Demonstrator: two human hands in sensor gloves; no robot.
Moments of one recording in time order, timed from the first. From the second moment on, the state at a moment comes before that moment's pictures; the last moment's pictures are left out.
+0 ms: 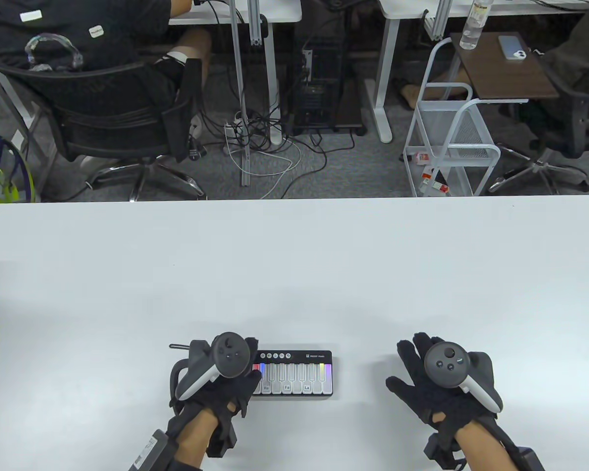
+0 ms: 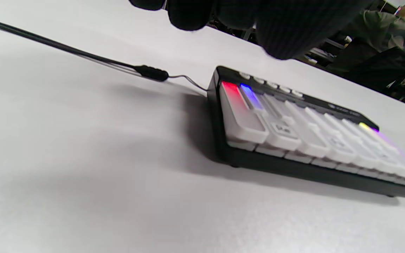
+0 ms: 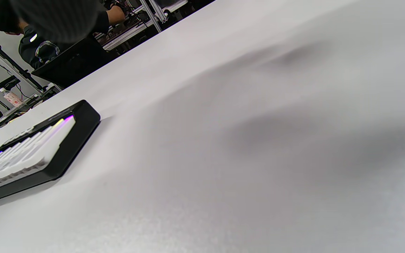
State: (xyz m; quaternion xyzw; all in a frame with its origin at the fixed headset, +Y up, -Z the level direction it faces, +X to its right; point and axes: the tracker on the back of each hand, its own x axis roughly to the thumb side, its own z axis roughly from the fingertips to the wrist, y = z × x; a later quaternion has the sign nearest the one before) left_hand -0.160 -0.725 -0.274 -0.17 -0.07 0.15 0.97; right_hand 0.233 -0.734 -0.256 0.04 0.17 0.96 0.24
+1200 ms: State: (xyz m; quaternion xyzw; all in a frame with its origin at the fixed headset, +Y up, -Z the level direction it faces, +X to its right) left_hand -0.232 -0.749 -0.264 -0.15 -0.03 0.20 0.97; right_hand 0.225 -0.745 -0.258 0.04 0.19 0.96 0.21
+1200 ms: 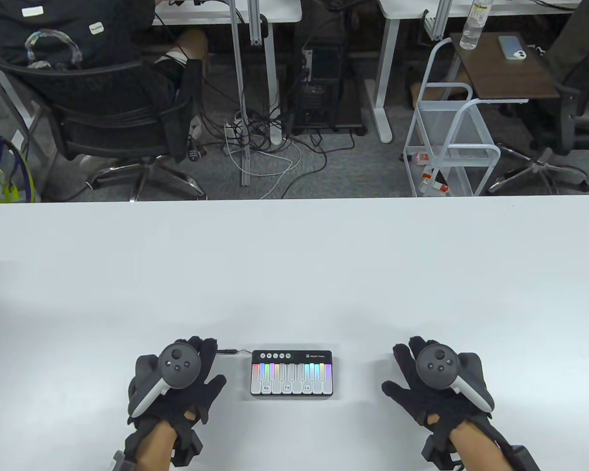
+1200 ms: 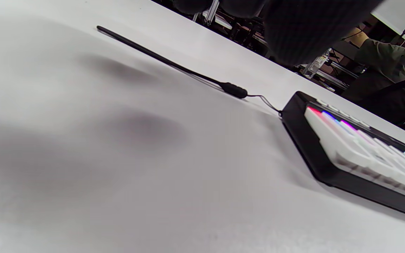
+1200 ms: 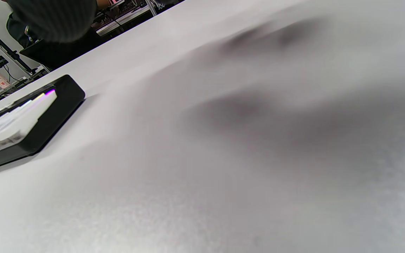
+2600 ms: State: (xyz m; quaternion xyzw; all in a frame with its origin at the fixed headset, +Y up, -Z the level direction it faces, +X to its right) left_hand -0.226 -0.748 -0.264 -0.17 -0.03 0.19 0.97; right_hand 0.224 -0.748 -0.259 0.04 0.19 0.96 0.21
